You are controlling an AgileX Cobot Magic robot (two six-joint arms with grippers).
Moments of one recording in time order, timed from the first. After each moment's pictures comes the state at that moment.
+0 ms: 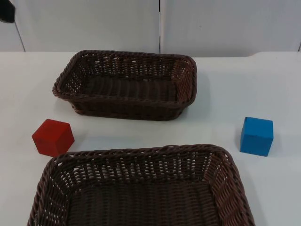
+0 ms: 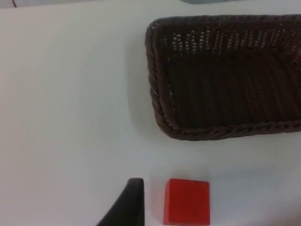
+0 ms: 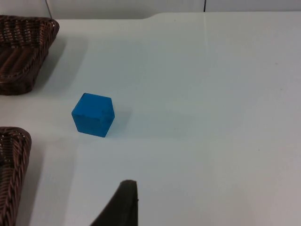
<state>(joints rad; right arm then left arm) 0.05 0.00 -0.52 -0.02 1.08 0.01 0.04 1.25 -0.93 -0.50 0.61 0.52</state>
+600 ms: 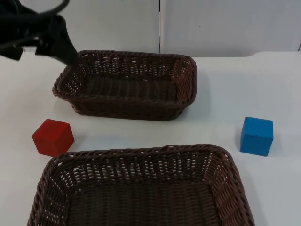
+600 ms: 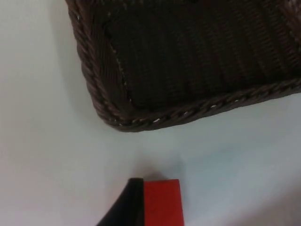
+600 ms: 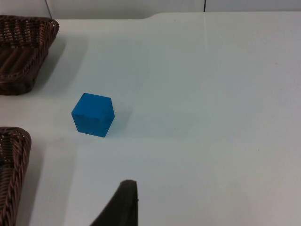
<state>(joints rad) 0.05 0.00 -0.52 -0.02 1.08 0.01 -0.12 1.56 -1.01 -0.46 0.56 0.51</state>
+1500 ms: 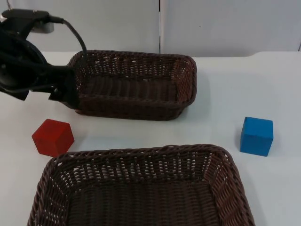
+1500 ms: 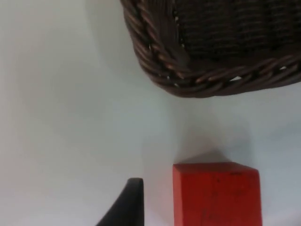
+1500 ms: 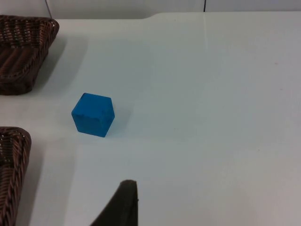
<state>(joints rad) 0.05 0.00 -0.52 -0.02 1.08 0.01 -0.12 1.81 -1.04 -0.29 0.46 0.39</state>
